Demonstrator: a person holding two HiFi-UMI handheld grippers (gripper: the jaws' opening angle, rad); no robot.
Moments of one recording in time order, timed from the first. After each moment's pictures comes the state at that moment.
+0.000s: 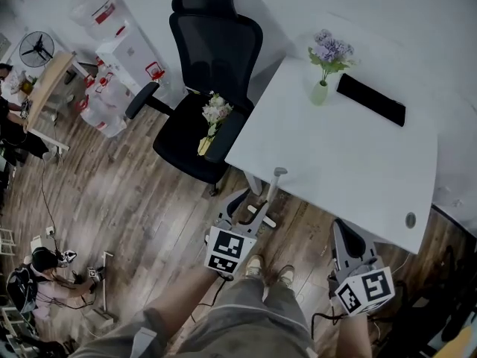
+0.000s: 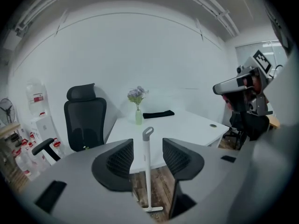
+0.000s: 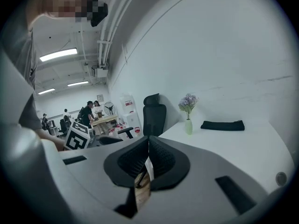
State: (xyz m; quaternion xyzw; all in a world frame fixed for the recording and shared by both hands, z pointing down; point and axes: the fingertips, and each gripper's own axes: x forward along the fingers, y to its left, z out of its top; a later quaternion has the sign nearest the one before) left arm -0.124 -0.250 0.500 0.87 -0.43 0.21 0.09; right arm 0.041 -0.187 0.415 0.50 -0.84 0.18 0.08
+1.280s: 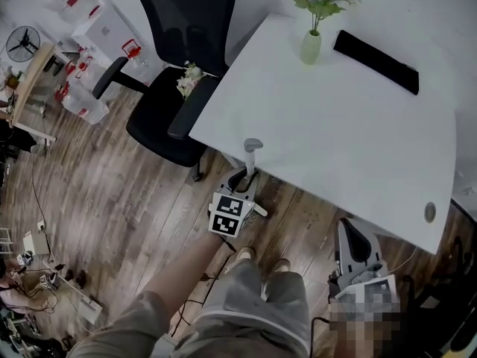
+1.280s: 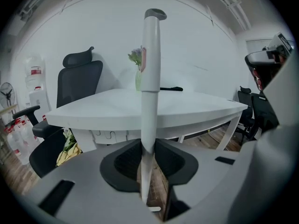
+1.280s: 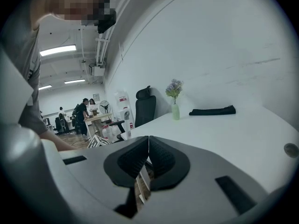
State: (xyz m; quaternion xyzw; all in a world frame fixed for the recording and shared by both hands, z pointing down) left arm -0.085 -0.307 0.736 0.85 -0.45 0.24 0.15; right arm 0.099 -0.180 0.556 0.52 -0.83 0.18 0.07
